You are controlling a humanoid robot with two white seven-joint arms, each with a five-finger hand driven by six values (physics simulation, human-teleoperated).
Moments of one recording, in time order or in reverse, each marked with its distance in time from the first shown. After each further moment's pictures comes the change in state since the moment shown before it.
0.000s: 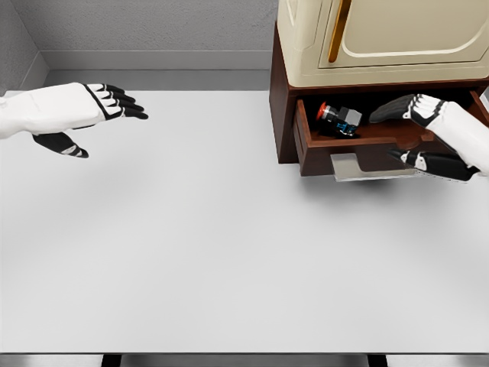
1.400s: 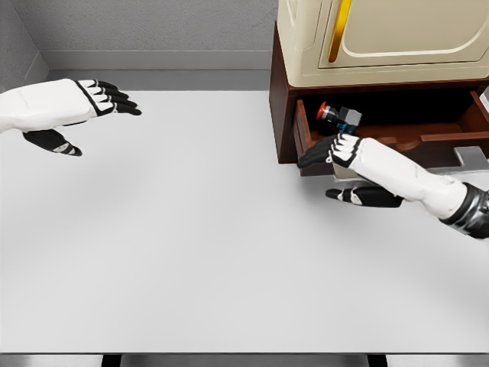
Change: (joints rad) left arm 0.000 0.032 0.006 -0.011 0.041 0.000 0.000; right arm -0.155 0.034 0.333 0.000 0.050 0.000 0.009
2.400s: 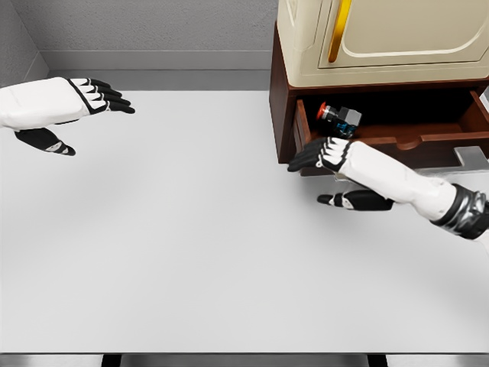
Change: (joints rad) left arm 0.000 0.024 0.001 -0.004 0.019 0.000 0.000; right arm -0.038 0.004 0.064 0.000 -0.010 0.000 -0.007
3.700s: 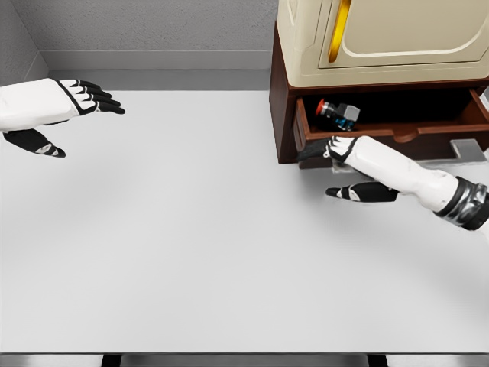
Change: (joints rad) left arm 0.009 0.034 0.000 0.003 0.023 0.000 0.000; right arm -0.051 0.000 0.031 0.095 -0.003 -0.001 0.001
